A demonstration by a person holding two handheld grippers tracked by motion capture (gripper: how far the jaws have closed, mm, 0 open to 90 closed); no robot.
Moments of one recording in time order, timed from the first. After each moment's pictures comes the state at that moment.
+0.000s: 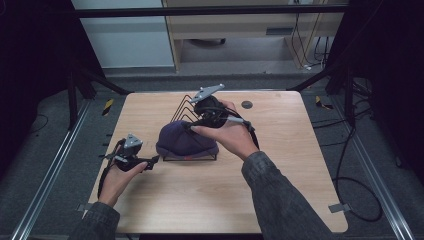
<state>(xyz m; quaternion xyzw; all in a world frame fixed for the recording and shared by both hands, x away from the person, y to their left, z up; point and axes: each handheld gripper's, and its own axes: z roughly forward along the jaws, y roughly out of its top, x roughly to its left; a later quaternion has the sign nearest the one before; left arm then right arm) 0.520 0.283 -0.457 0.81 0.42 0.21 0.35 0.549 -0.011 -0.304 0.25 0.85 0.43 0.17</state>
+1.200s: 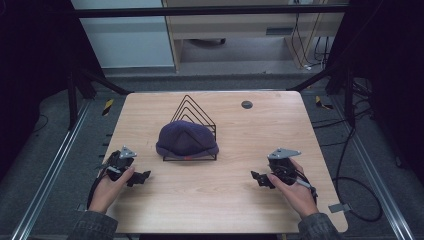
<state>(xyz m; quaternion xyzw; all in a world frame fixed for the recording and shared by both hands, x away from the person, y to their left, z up) 0.500 0.308 -0.483 0.84 0.44 0.18 0.27 0.475 -0.200 -0.475 0.43 0.81 0.37 0.16</state>
